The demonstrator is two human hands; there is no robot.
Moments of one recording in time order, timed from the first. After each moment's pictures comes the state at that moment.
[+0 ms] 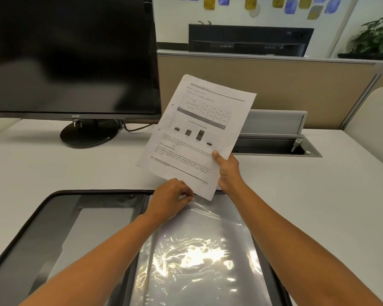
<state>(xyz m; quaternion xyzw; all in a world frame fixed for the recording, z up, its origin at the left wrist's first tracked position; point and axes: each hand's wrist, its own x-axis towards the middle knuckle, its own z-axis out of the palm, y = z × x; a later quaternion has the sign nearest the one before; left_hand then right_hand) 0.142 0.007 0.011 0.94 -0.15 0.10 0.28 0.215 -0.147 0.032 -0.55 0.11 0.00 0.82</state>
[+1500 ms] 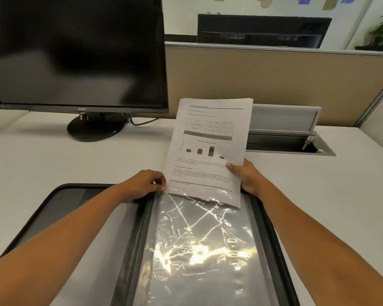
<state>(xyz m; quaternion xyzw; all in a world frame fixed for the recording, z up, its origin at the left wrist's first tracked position) 0.168 0.087 0.034 0.93 -0.11 -0.17 0.32 0.230 -0.200 0.005 -0.65 0.06 0.15 0.74</state>
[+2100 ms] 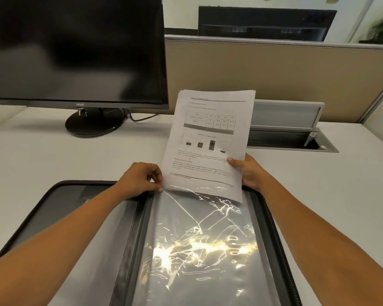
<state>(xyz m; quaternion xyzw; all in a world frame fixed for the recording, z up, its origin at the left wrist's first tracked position) 0.167 0.094 0.024 0.92 -0.07 -0.05 0.39 0.238 -0.203 0.003 -0.64 0.03 0.17 0.75</state>
